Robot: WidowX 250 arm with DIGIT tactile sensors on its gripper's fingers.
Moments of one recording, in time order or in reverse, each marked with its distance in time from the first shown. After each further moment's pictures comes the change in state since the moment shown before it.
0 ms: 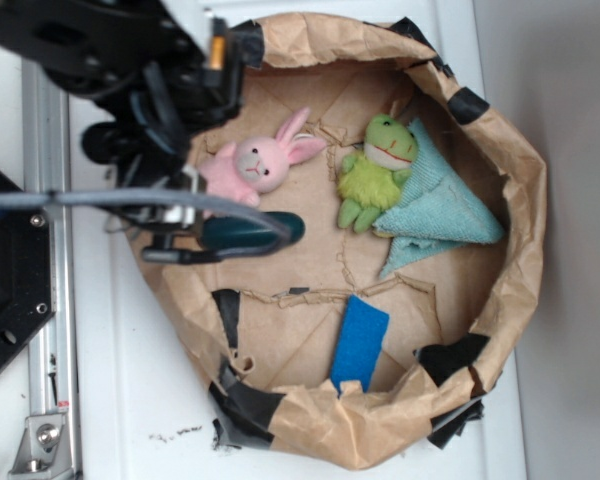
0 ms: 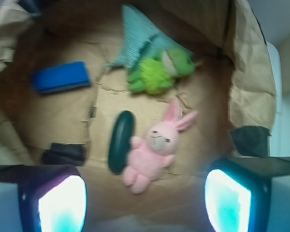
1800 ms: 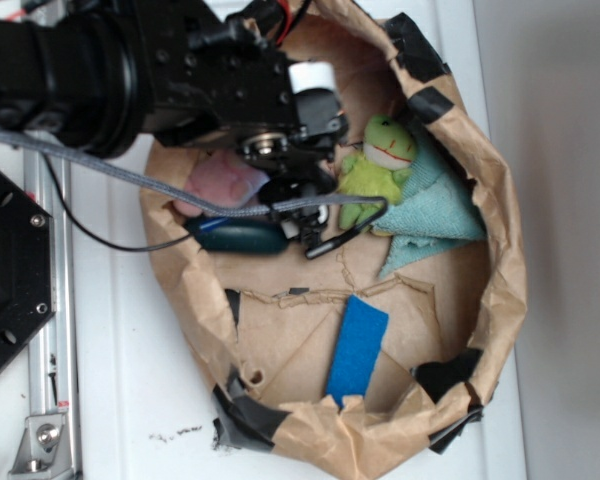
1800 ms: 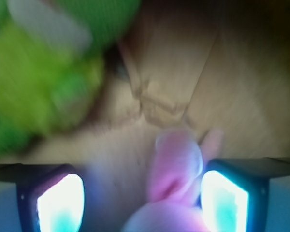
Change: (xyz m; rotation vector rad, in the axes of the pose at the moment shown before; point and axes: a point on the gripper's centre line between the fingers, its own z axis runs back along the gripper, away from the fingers) arm 0.018 0.018 -0.129 0.082 0.072 0.513
